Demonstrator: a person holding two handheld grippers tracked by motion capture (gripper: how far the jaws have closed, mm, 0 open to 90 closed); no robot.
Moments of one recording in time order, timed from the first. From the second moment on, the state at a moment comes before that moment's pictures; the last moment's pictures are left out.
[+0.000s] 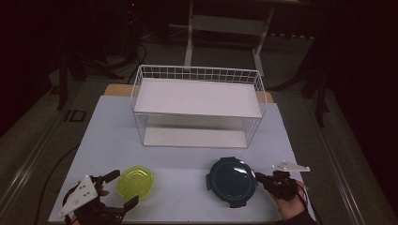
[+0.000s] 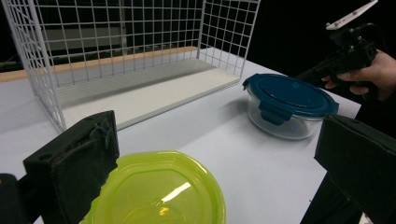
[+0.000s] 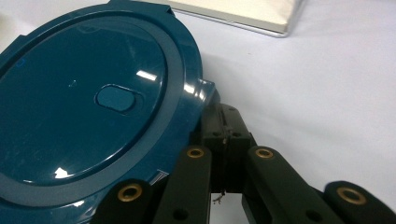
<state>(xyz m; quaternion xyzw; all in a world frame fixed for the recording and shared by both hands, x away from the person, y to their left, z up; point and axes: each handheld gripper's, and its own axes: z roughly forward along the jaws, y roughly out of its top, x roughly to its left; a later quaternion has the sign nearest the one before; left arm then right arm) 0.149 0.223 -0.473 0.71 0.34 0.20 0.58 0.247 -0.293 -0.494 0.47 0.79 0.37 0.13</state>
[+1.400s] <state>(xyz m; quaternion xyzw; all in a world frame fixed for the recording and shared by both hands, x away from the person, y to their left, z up) 0.156 0.176 -0.486 0.83 0.29 0.13 0.46 0.235 -0.281 -0.474 0.44 0.75 0.48 0.15</state>
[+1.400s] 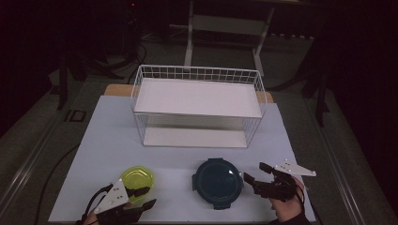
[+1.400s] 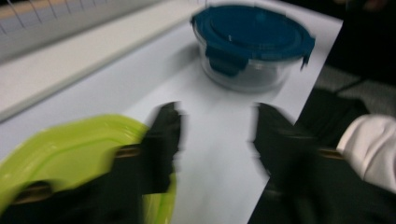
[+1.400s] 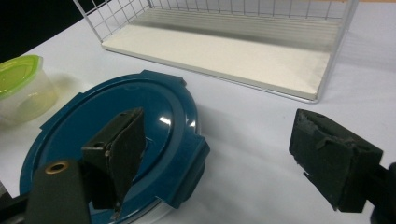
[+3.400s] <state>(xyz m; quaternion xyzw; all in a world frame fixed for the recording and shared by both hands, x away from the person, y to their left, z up) 0.209 0.210 -0.479 0.79 0.37 0.11 0.47 0.225 -0.287 -0.464 0.43 0.73 0.50 0.18</state>
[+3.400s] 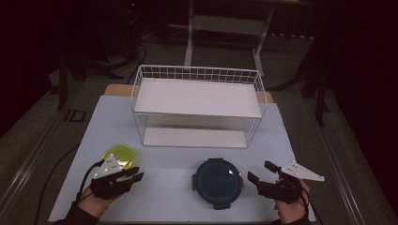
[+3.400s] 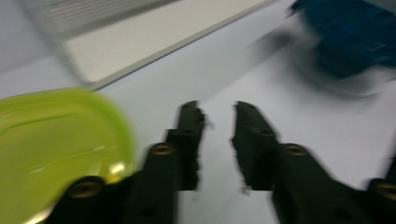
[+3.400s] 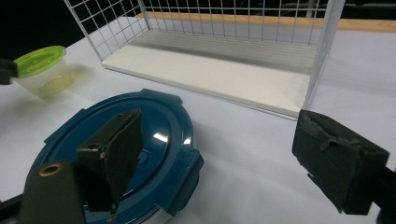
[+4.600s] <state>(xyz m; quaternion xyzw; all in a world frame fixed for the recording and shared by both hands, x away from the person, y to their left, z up) 0.240 0.111 -0.451 0.78 0.33 -0.02 0.53 0.218 -0.271 -0.442 0.35 0.74 0.53 0.21</state>
